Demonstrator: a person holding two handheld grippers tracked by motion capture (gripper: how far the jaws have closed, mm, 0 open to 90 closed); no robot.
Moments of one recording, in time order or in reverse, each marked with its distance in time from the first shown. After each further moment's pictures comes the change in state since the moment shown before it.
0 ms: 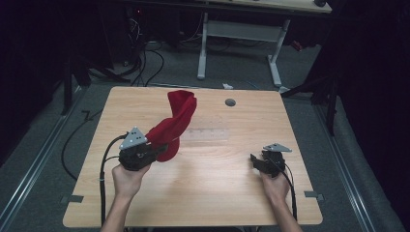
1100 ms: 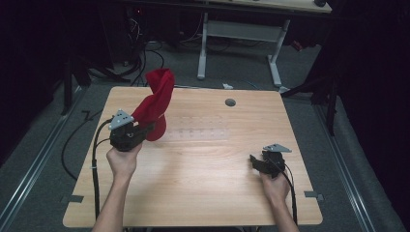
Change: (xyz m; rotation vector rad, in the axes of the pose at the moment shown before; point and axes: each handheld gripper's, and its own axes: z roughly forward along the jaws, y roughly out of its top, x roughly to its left) left arm 0.043 0.038 0.023 -0.171 0.121 -0.056; right arm 0.001 -0.001 -0.001 0.004 0.001 0.000
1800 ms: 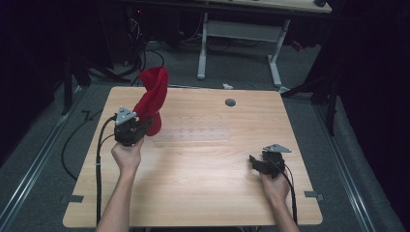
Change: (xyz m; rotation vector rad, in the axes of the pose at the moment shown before) left arm 0.022 -0.010 0.026 -0.054 0.106 0.012; right arm 0.001 0.000 0.000 0.000 0.002 -0.007
